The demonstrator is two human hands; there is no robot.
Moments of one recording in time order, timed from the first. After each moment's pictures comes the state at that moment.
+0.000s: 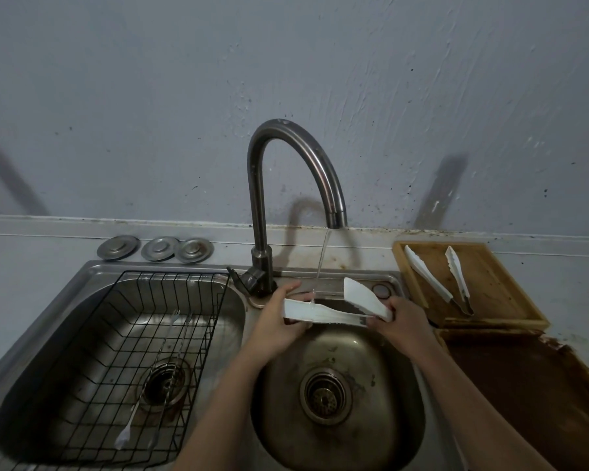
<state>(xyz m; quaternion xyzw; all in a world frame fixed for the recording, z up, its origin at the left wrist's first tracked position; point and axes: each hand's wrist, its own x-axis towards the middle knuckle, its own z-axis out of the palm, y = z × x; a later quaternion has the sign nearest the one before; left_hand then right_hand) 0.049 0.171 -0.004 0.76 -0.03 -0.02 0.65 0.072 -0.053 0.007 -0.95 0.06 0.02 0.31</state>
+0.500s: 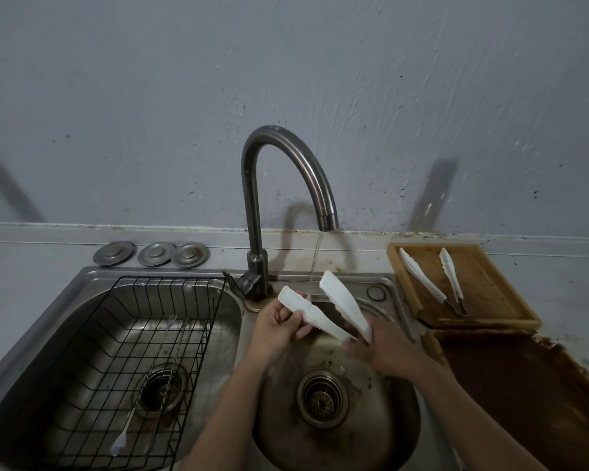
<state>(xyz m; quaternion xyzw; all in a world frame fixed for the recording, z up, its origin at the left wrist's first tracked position) 0.054 0.156 -0.022 0.56 0.05 -0.03 0.83 0.046 -0.041 0.013 -0.92 -0.09 0.15 0.35</state>
